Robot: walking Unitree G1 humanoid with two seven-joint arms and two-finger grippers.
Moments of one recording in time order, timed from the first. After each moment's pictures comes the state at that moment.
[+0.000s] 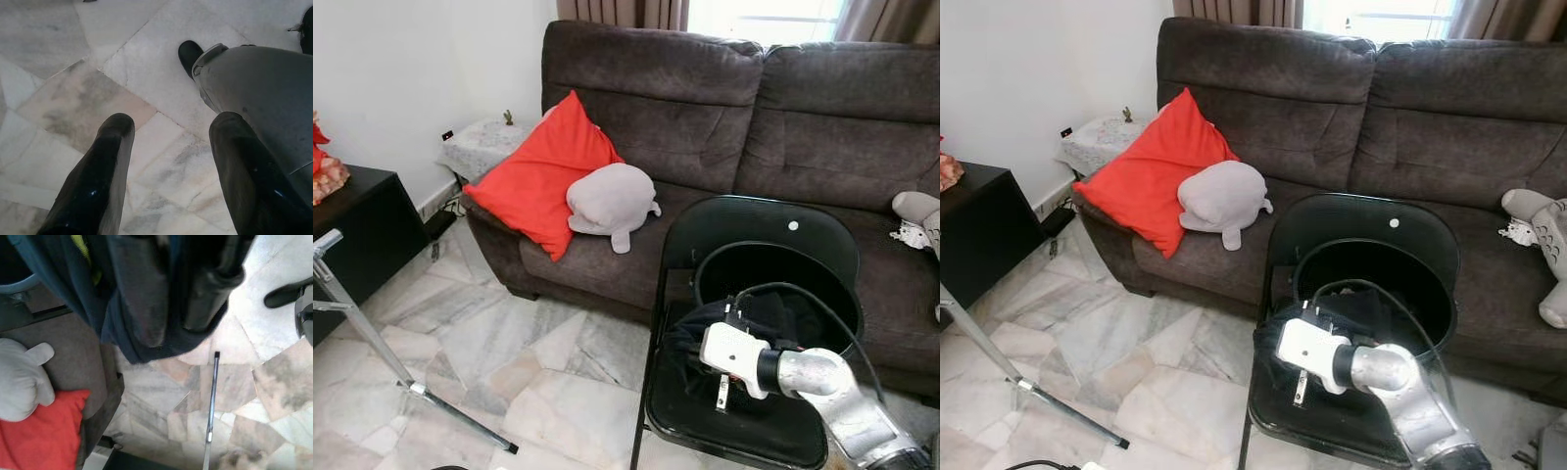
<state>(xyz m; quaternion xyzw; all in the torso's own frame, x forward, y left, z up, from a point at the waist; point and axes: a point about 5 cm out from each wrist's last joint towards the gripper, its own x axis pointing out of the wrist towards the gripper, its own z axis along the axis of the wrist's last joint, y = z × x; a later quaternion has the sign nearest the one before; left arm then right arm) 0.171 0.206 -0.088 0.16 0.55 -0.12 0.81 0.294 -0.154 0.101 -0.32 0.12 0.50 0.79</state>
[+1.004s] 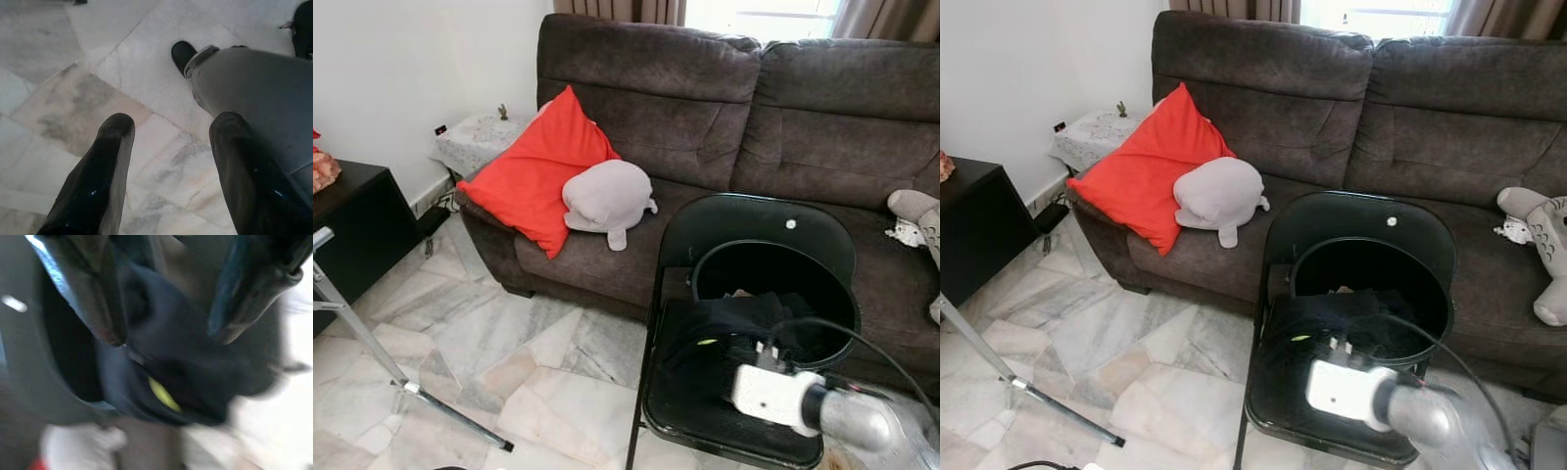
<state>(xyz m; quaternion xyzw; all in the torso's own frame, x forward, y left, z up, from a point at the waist) 0.171 0.205 -0.088 0.16 0.55 -0.12 0.81 0.257 -0.213 0.108 -0.53 0.14 0.30 0.78</state>
